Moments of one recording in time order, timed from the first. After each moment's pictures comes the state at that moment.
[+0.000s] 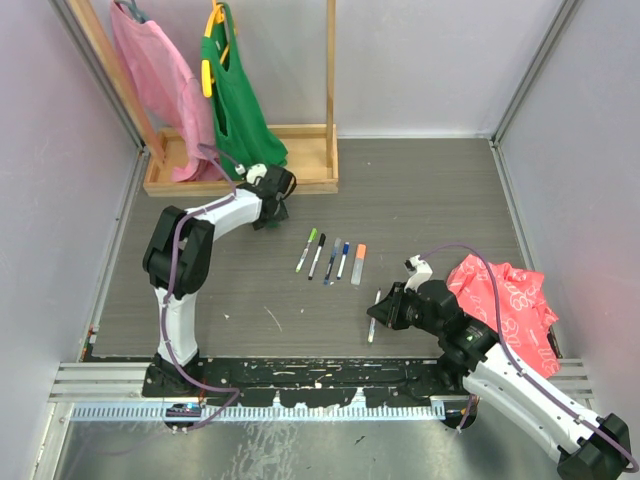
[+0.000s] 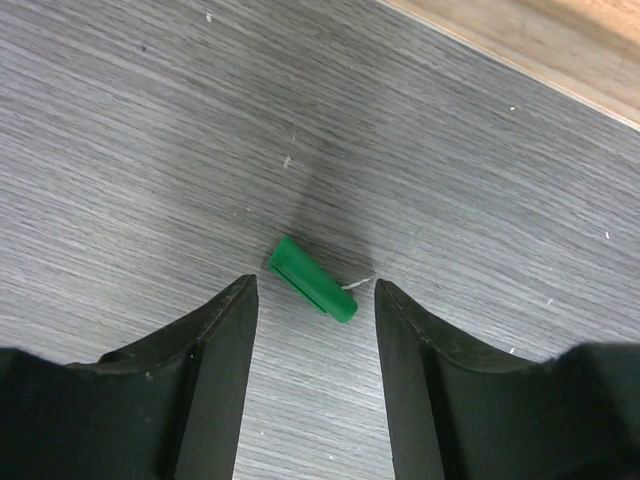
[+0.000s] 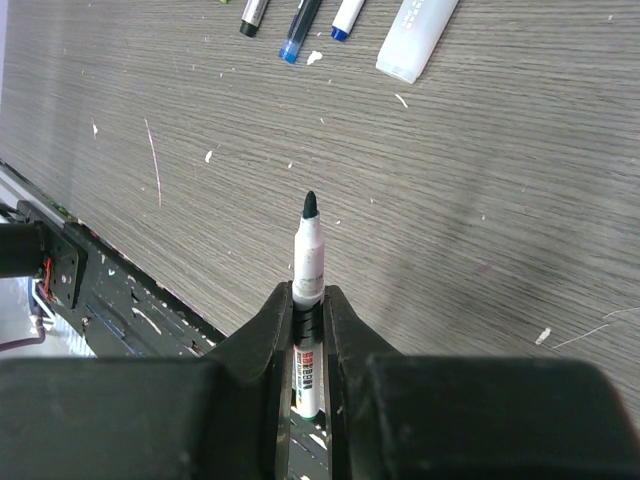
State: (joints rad) left arm -0.48 2.03 1.45 -0.48 -0.43 -0.80; right arm 0.66 0.46 0.22 -0.32 -0.14 0.71
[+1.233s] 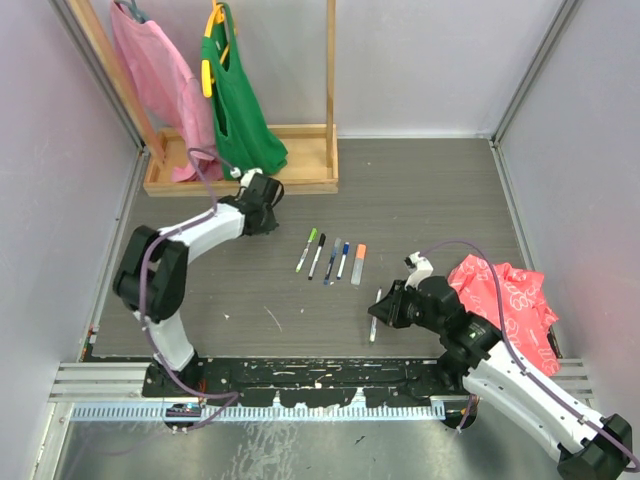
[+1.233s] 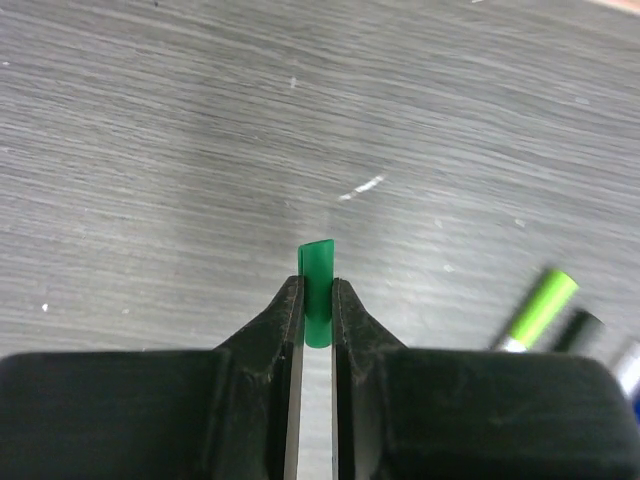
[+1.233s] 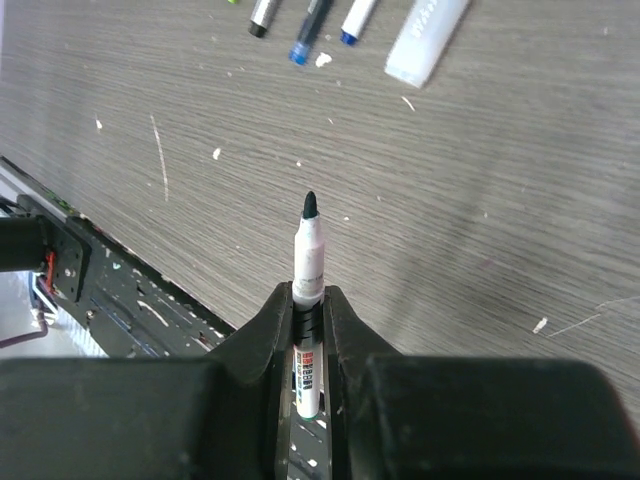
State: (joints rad) left arm -0.48 1.83 1.23 -0.38 -0.35 -0.64; right arm 0.66 0.47 0.26 -0.37 -0.14 0.70
